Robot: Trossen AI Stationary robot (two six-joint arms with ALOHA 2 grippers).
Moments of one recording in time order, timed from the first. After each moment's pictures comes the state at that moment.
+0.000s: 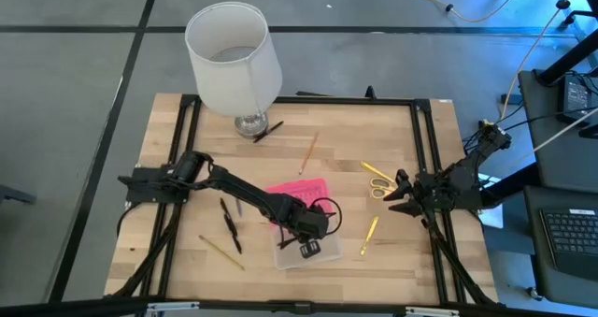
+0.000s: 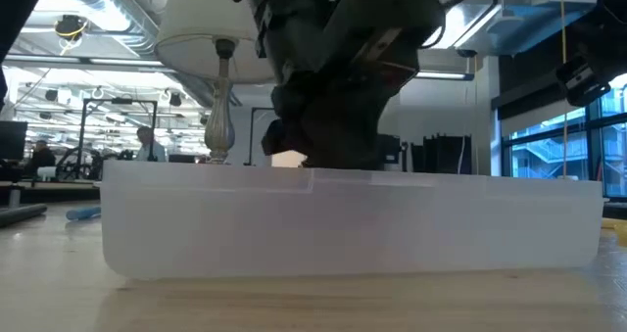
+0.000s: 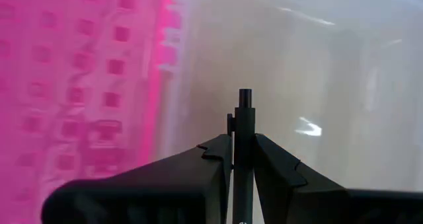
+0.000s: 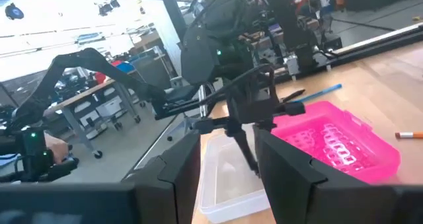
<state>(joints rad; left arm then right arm) -0.30 2.16 1.60 -0.59 -0.06 -0.70 0.72 0.02 0.01 0.08 0.44 0.39</state>
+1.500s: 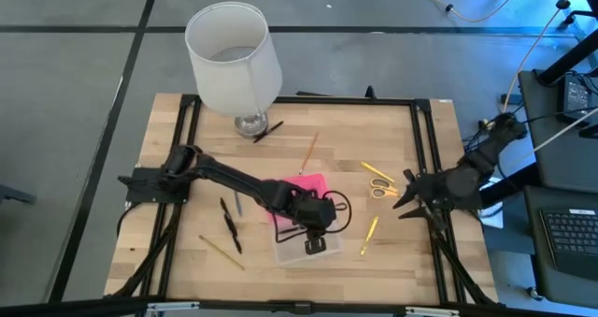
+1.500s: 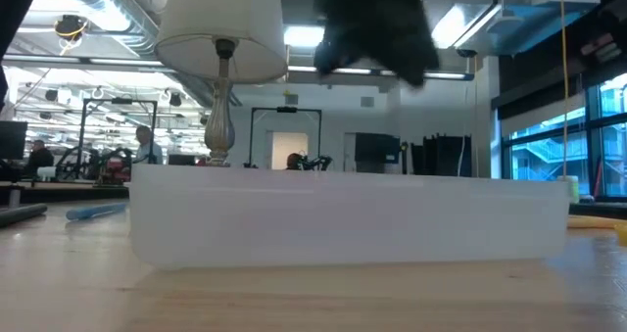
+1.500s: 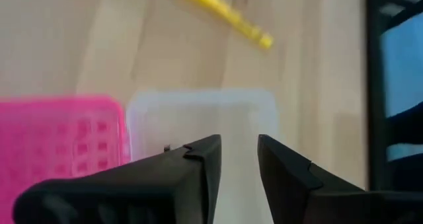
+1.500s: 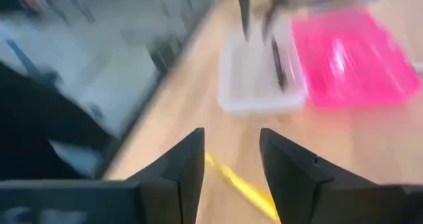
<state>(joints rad) -0.27 2.05 1.74 -0.61 -0.03 -0.47 0.72 0.41 0.49 -0.61 0.23 0.38</state>
